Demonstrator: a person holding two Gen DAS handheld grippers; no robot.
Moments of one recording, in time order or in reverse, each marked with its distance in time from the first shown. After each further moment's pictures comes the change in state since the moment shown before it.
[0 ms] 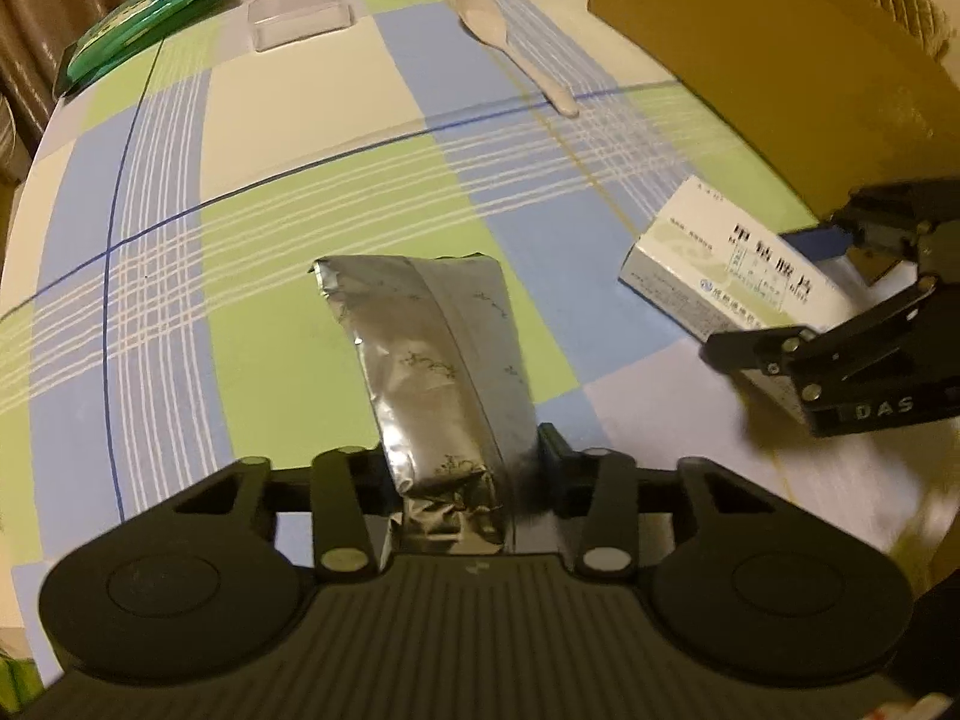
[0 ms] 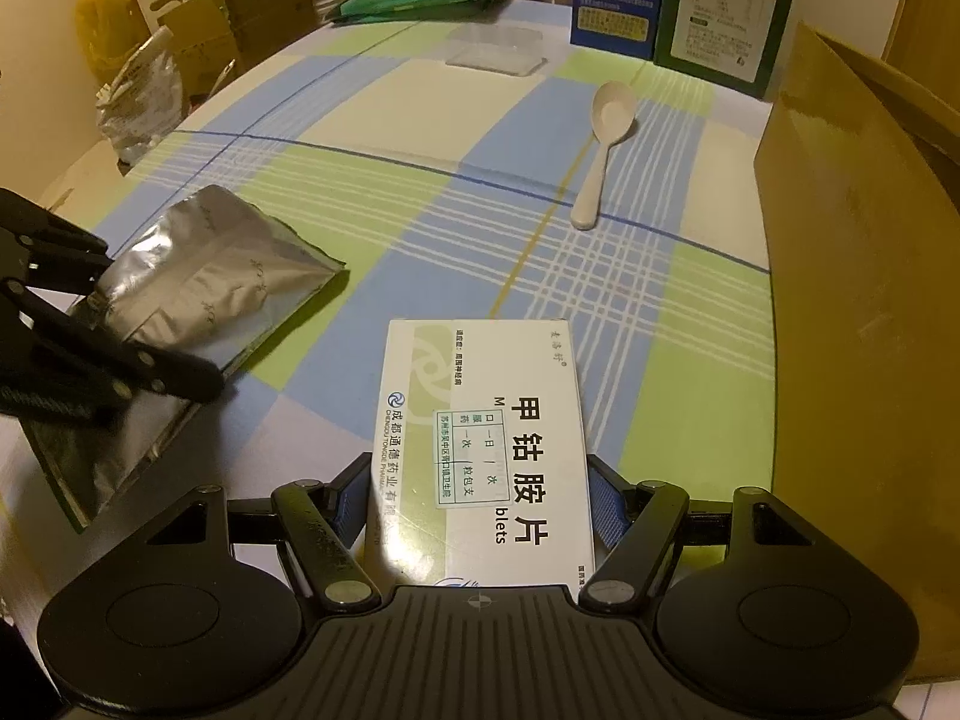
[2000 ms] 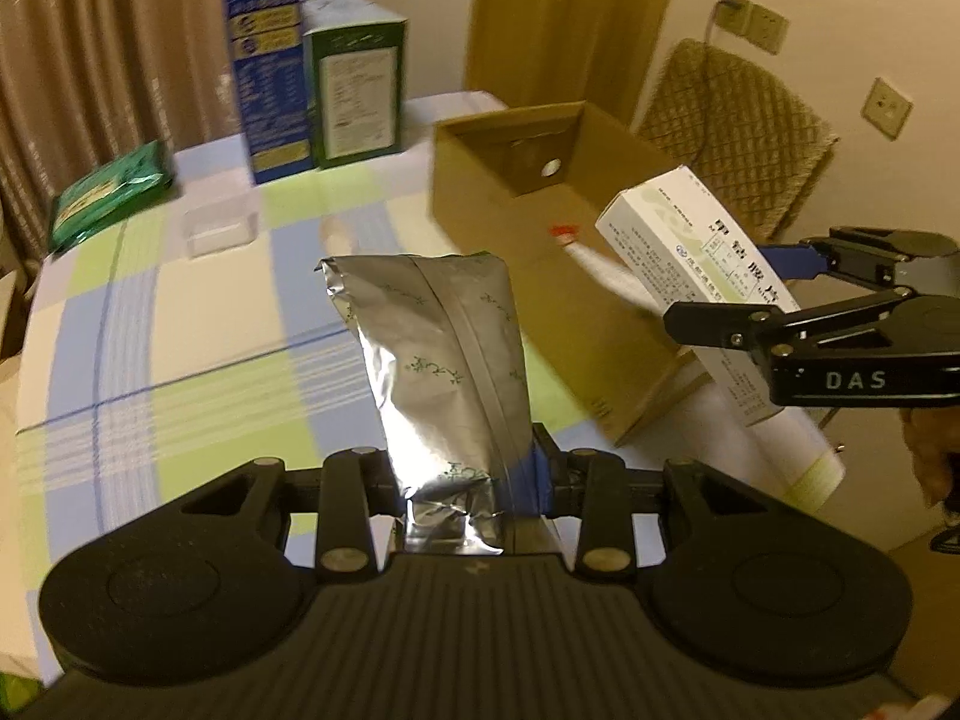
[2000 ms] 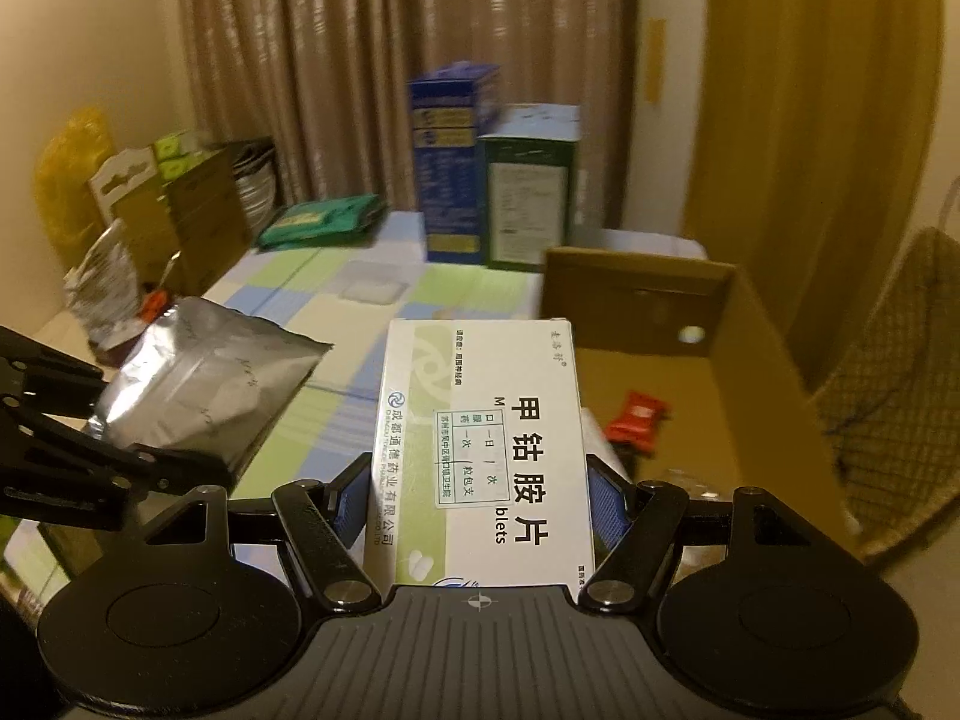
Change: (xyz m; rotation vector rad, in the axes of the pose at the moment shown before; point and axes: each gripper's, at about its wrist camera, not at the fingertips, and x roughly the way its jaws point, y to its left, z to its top) left arm -0.139 -0.125 0.044 0.030 -0.232 -0.087; right arm -0.210 -0.054 -0.009 0.150 -0.313 -0.132
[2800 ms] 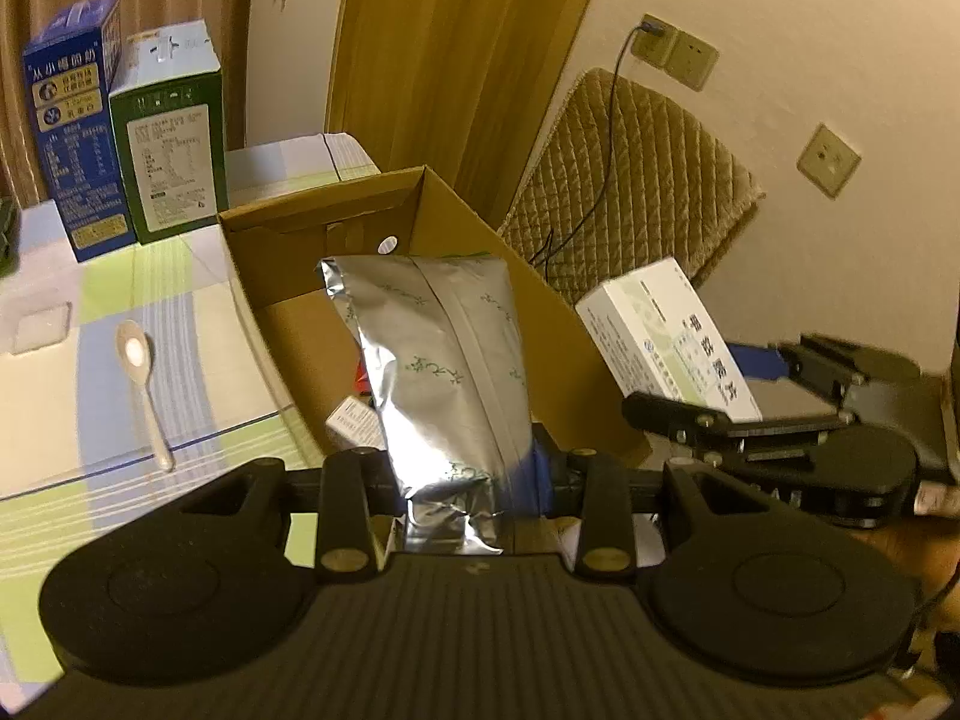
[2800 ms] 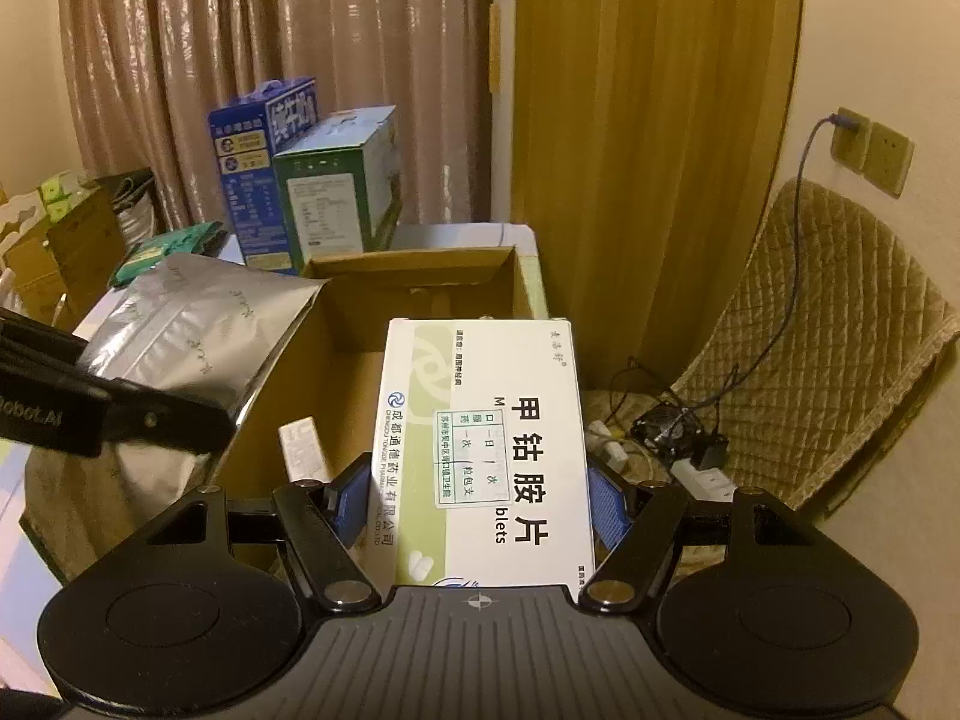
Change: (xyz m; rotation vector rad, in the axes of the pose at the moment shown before) left arm 0.083 -0.106 0.108 -0.030 -0.020 -0.176; right arm -0.016 -0.139 0.006 0.103 0.002 -0.160
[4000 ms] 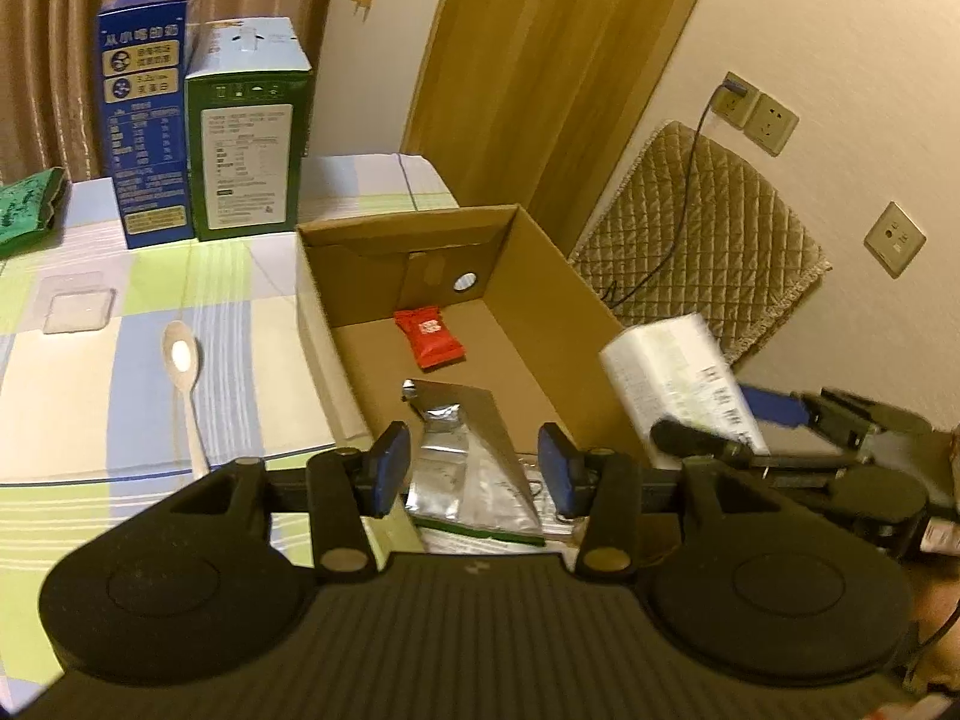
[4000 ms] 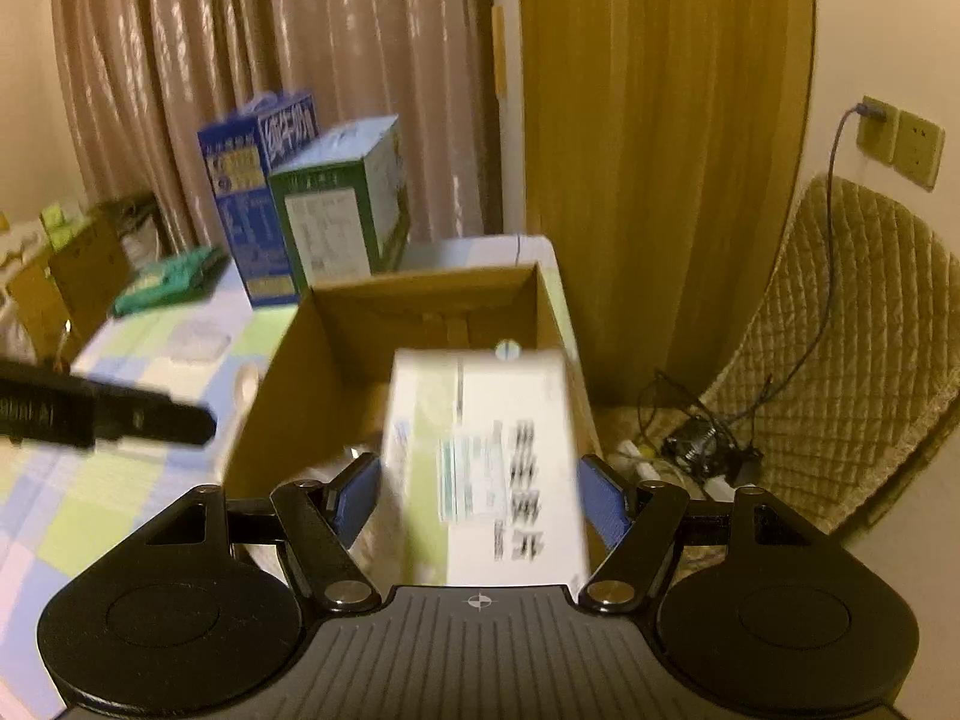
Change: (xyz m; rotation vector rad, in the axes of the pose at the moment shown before) left arm 0.010 0.044 0.009 -0.112 -0.076 0.078; right arm 0.045 -0.002 0.020 0.052 -0.027 0.046
